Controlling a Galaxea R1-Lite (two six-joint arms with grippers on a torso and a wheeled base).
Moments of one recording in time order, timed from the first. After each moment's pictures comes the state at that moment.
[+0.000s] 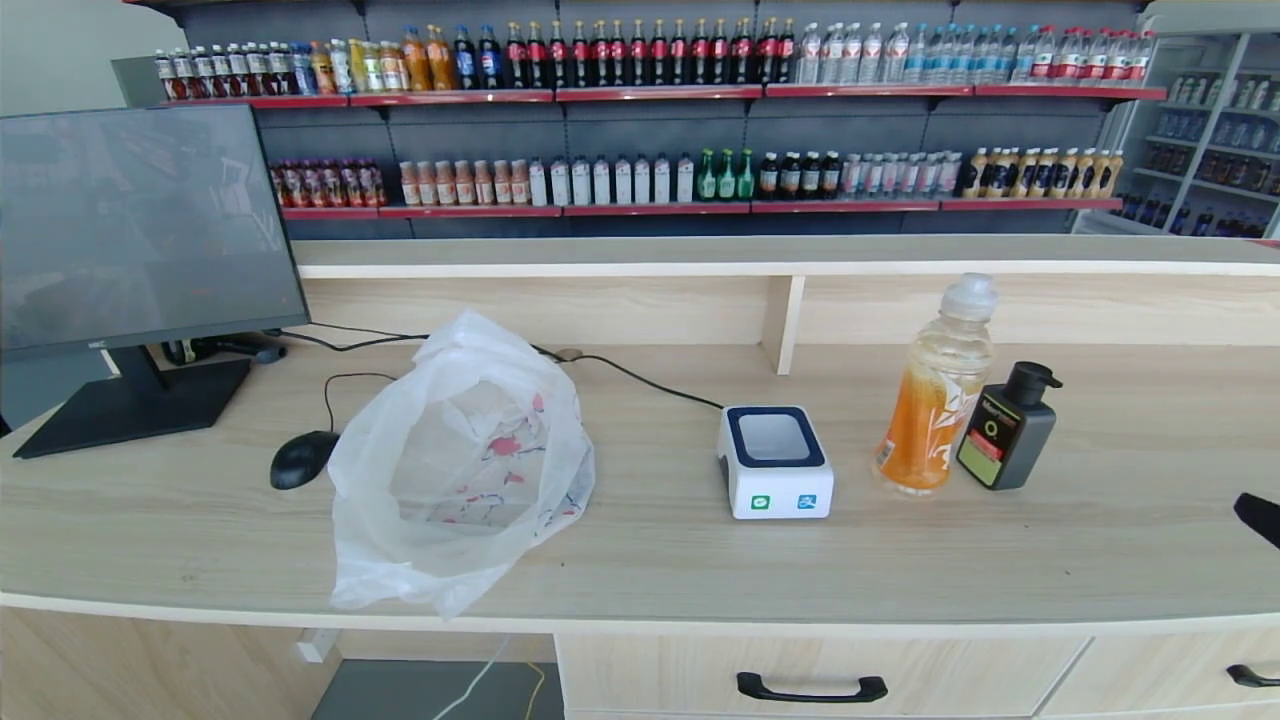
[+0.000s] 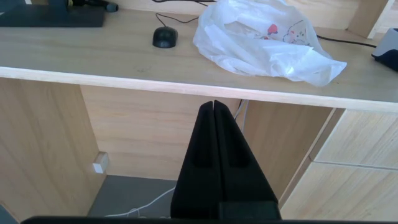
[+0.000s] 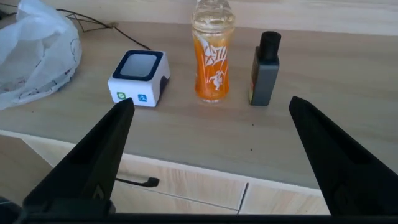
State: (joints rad) left arm 0.00 0.00 0.00 0.00 0.00 -0.01; right arm 0.05 0.76 -0.49 -0.15 0.14 -0.01
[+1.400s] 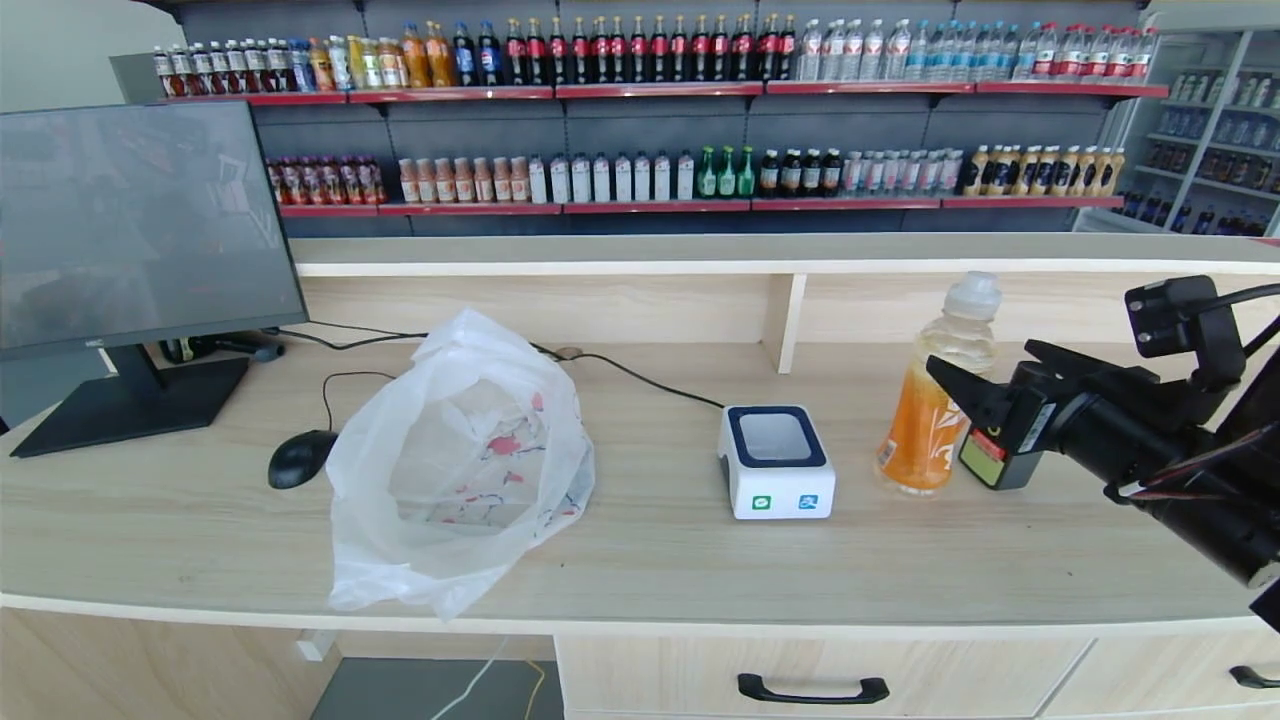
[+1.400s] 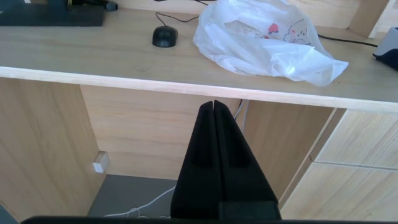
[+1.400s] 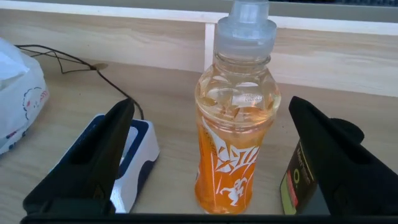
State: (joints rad) left arm 0.00 0.00 0.00 0.00 0.00 -0.01; right arm 0.17 1.61 -0.46 -1.20 0.05 -0.03
